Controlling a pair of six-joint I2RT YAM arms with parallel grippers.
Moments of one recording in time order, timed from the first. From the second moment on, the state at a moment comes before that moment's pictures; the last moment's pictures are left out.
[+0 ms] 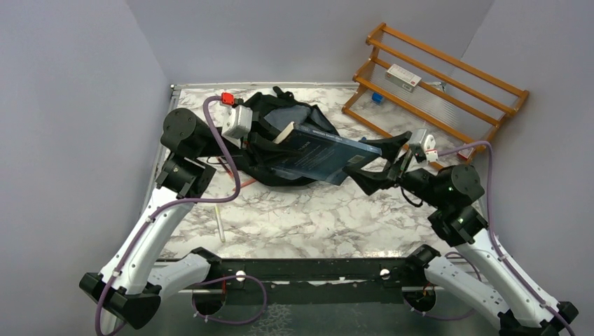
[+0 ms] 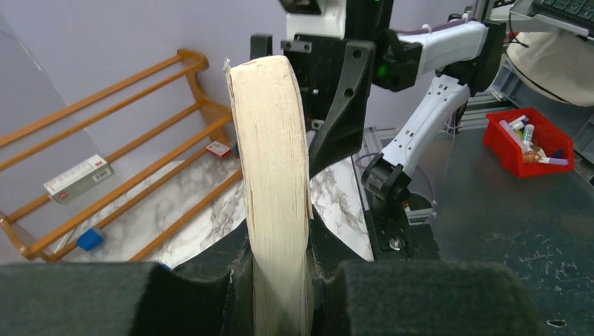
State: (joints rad) left arm -0.48 1.02 1.23 0.10 1.11 -0.15; right arm 0.61 0.64 0.79 0.14 -0.39 0.08
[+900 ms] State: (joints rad) left arm -0.48 1.01 1.15 0.45 1.08 -0.38; right arm 0.61 0.86 0.71 0.77 -0.74 0.43
